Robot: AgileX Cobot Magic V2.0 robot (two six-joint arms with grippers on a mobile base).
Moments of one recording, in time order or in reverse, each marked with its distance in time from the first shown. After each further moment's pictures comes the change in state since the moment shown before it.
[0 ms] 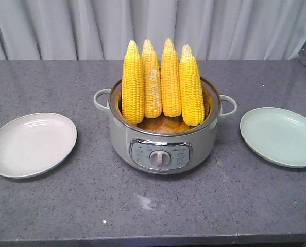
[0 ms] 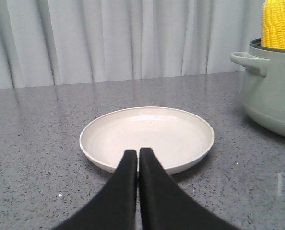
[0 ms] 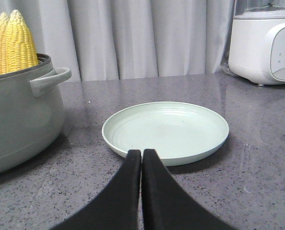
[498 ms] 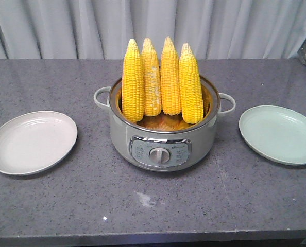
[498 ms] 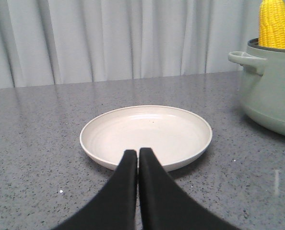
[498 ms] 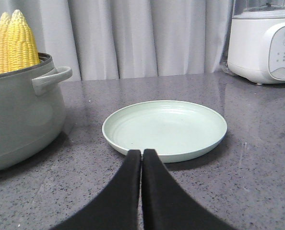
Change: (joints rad) left arm 0.000 0.000 0.000 0.000 0.000 0.000; right arm 0.000 0.000 0.000 0.000 0.000 0.000
